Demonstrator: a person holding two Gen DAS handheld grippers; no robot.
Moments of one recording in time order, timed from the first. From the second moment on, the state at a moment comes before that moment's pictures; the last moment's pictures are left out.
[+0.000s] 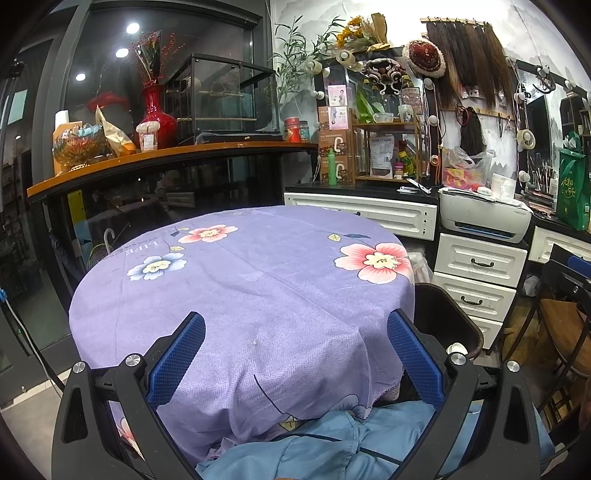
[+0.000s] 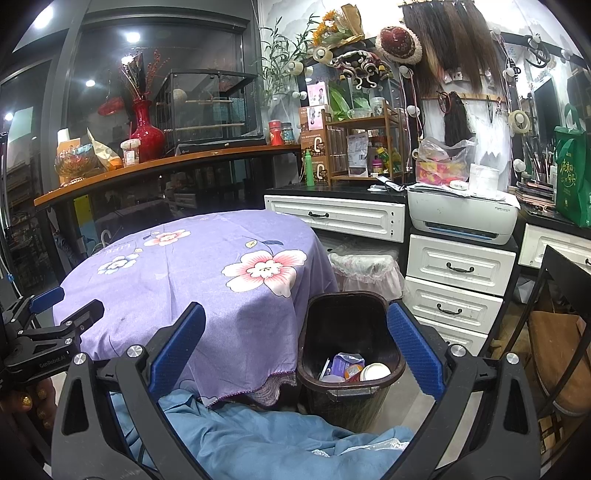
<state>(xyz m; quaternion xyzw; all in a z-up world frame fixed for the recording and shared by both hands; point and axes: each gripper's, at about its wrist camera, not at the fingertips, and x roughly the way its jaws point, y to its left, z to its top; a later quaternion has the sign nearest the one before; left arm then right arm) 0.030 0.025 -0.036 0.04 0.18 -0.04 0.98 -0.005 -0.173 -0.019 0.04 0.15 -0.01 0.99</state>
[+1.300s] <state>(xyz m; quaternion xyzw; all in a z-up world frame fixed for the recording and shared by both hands) 0.031 0.026 -0.038 0.04 0.18 -0.04 0.98 -0.004 -0.172 -0.024 0.04 0.16 -0.01 0.99</state>
